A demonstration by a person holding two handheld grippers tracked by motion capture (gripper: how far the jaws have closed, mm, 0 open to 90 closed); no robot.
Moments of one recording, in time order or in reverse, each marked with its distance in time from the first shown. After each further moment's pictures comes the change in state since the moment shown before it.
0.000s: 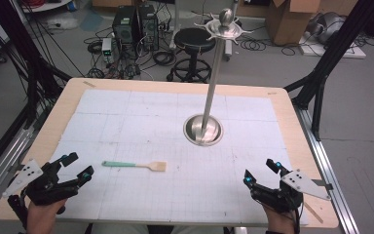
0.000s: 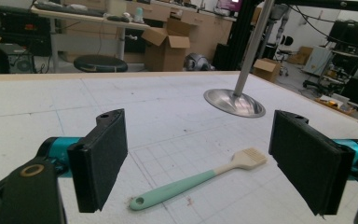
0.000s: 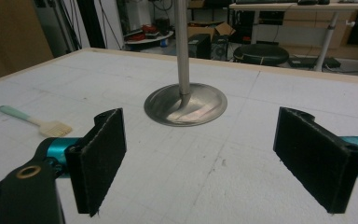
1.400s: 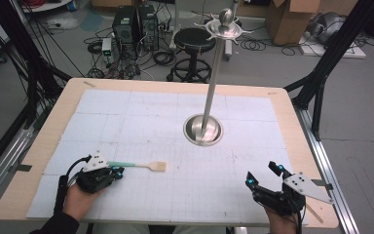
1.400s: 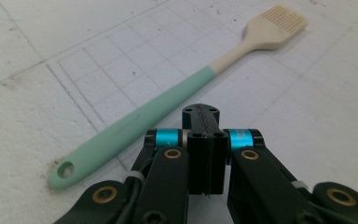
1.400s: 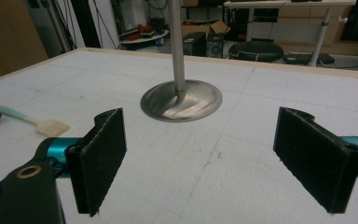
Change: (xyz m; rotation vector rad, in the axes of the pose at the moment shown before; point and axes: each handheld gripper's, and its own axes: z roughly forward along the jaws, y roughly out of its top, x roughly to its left) left arm -0.015 -0.035 0.096 0.582 -0.040 0.192; right arm -0.001 -0.003 -0.006 0.007 -0.022 0.018
